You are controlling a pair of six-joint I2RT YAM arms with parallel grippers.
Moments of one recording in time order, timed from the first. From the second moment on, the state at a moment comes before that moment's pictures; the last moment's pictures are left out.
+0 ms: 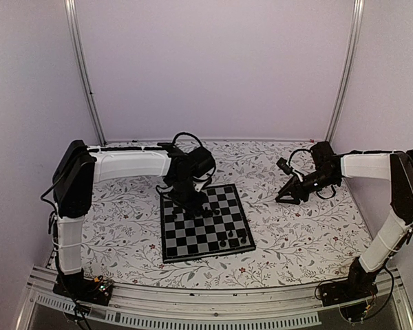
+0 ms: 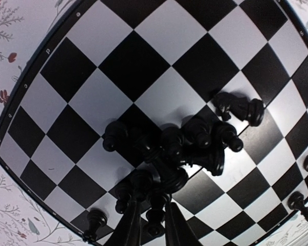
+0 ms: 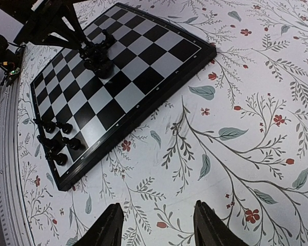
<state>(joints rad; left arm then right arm) -0.86 2.08 1.63 -0.93 -0.08 -0.26 0.22 1.66 0.99 -0.47 -0.78 -0.58</state>
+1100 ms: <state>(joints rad) -1.10 2.05 1.70 -1.03 0.02 -0.29 0.22 1.66 0.99 -0.47 -0.78 -0.58</state>
